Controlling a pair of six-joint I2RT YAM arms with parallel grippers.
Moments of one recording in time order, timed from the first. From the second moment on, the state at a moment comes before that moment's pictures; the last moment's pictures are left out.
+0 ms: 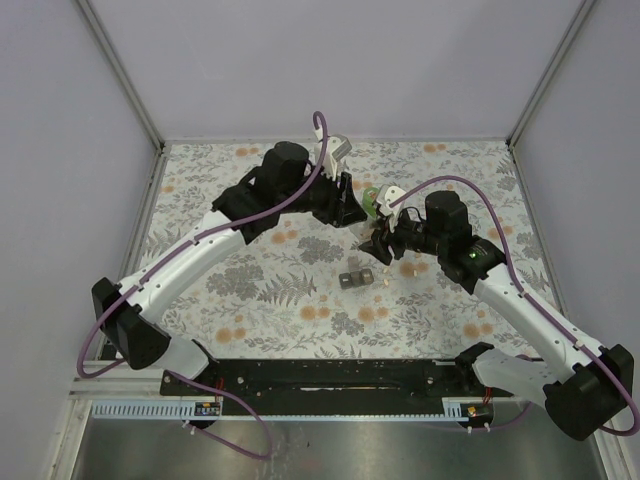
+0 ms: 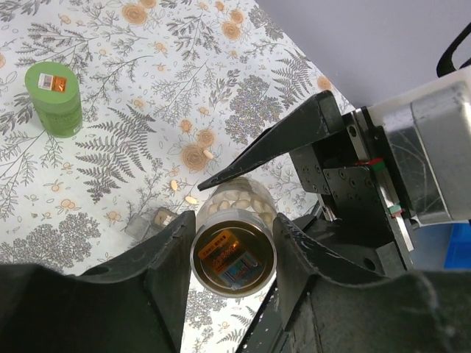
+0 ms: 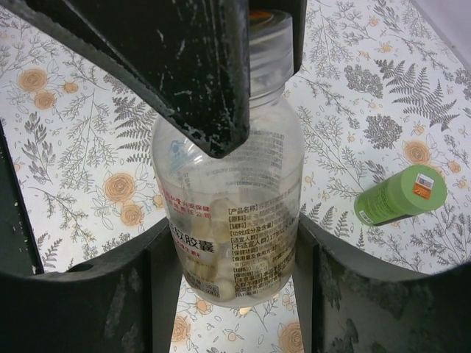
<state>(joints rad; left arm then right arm) -0.75 1.47 1.51 -0.47 0.38 -0.32 0.53 1.07 0.92 -0.24 -0.52 -0.30</state>
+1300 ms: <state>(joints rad) -0.63 1.37 1.57 -0.83 0.82 0.70 0.52 1.07 0.91 -0.24 -0.66 -0.29</state>
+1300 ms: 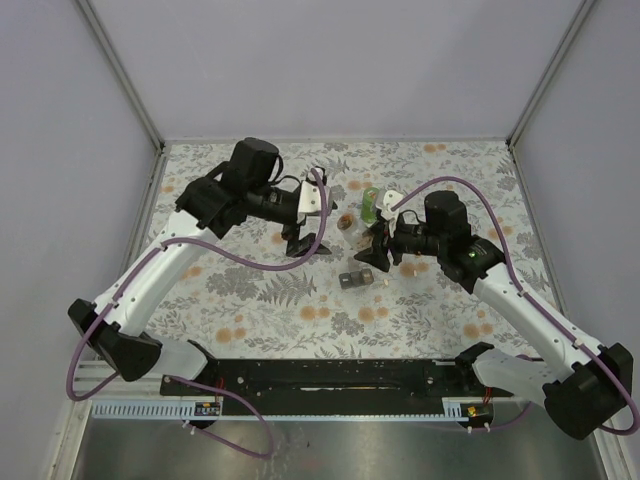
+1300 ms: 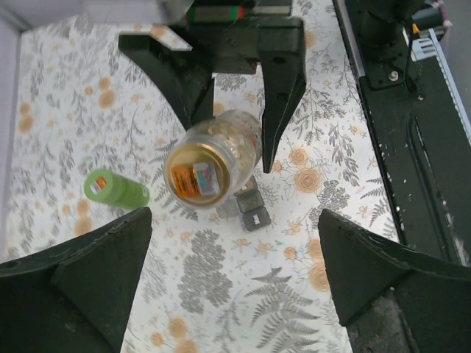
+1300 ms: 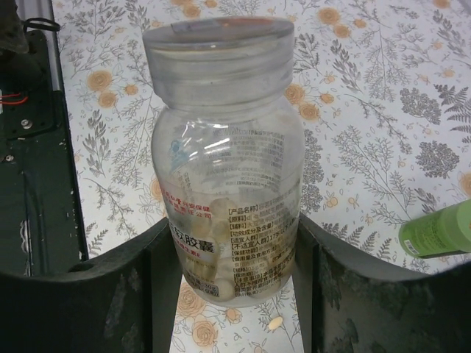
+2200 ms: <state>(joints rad) -0.64 1.57 1.77 -1.12 1.08 1.24 0.52 1.09 0.92 -0.30 -0.78 -0.31</state>
